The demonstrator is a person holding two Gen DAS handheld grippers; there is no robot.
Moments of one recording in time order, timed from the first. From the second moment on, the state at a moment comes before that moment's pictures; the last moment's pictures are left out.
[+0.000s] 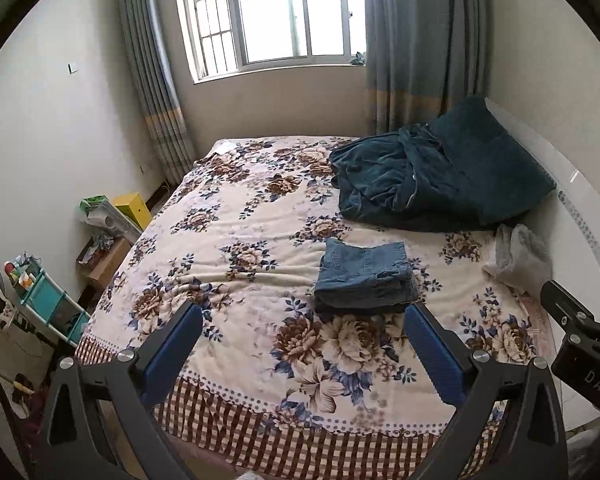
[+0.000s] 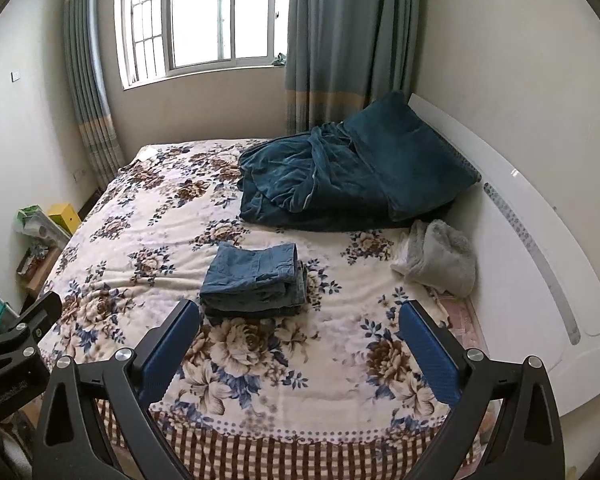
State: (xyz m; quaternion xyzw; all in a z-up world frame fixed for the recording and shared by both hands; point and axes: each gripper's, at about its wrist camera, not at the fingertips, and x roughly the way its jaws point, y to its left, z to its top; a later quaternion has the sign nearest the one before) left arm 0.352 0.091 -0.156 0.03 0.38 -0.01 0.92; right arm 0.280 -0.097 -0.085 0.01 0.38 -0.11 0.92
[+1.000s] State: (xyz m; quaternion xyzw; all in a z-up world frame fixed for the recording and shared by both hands) left arm 0.347 0.088 -0.144 0.02 0.37 0.00 0.93; right arm 0.265 -0.099 -0.087 0.02 0.38 -0.10 0.92
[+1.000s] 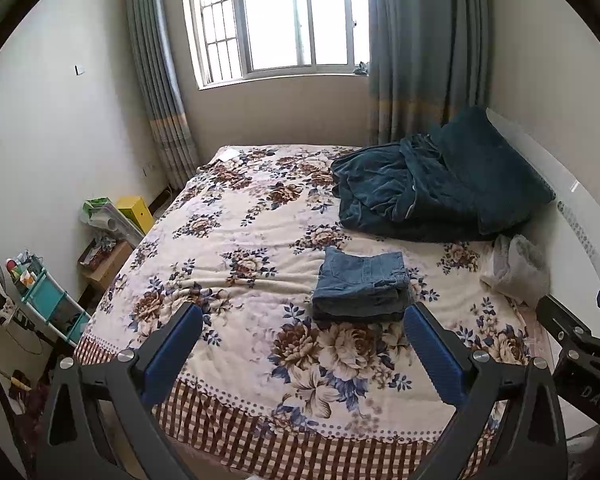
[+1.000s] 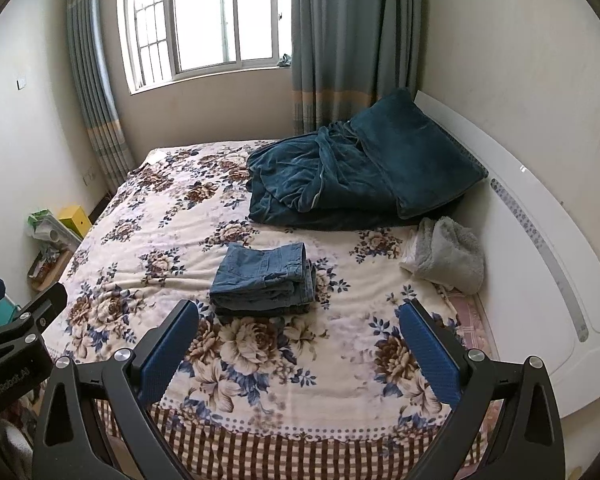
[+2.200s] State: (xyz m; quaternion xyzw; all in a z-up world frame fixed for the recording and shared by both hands) left arm 0.342 0.081 -0.134 0.03 0.36 0.00 0.93; right arm 0.266 -0.099 -0.069 0.03 0.37 -0.09 0.92
